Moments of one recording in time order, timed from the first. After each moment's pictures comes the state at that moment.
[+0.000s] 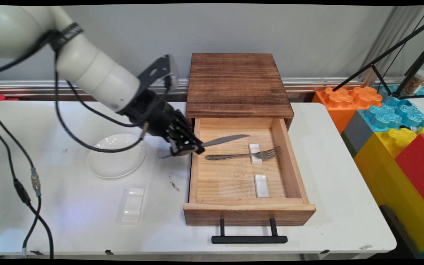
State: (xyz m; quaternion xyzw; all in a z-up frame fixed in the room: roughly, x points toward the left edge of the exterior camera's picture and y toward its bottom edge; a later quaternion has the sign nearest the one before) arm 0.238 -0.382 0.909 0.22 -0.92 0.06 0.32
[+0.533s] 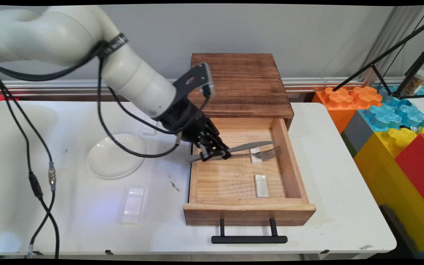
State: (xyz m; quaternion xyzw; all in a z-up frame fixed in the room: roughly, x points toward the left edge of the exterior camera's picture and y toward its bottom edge) arm 0.179 -0.403 0.893 0.20 -0.92 0.06 0.33
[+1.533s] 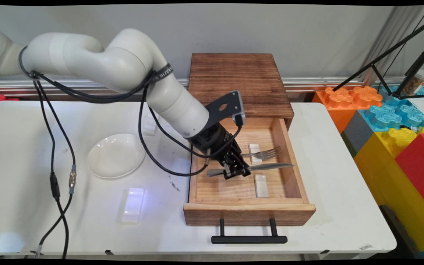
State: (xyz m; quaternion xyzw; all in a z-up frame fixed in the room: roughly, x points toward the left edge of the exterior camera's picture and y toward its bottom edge) arm 0.123 -0.423 0.839 0.16 -0.94 0.04 0.31
